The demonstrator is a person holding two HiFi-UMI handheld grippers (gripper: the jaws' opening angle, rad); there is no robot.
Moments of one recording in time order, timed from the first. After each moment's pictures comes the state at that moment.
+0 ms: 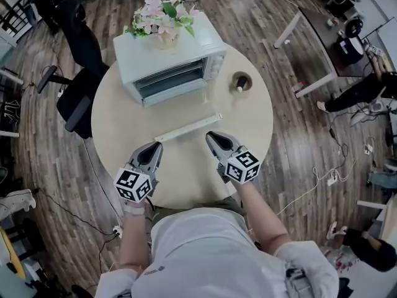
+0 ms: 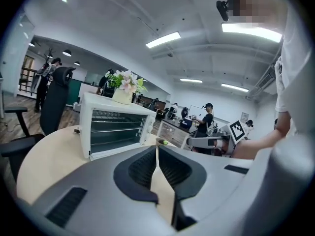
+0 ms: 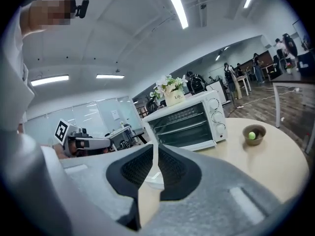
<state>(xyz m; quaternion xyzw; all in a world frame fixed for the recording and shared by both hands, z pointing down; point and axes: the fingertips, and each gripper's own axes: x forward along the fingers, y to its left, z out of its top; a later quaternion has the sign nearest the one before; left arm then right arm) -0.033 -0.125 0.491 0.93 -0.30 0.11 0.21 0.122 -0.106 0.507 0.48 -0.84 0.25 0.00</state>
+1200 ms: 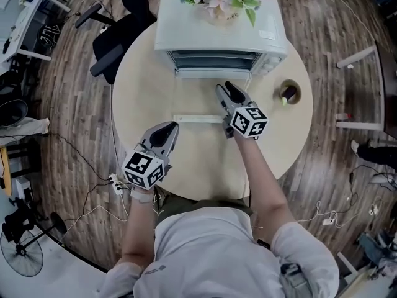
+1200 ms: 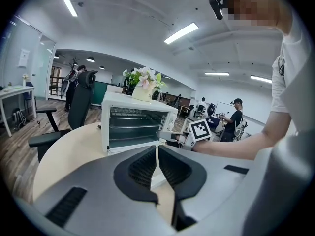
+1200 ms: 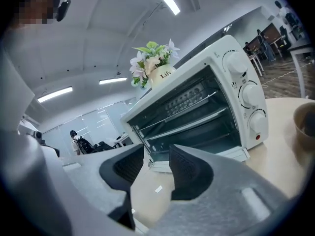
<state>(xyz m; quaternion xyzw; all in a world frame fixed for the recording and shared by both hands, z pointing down) -0.018 -0.155 0.504 0.86 -0.44 0.14 0.23 0.106 -0.298 0.579 0.40 -0.87 0.30 -0.03</state>
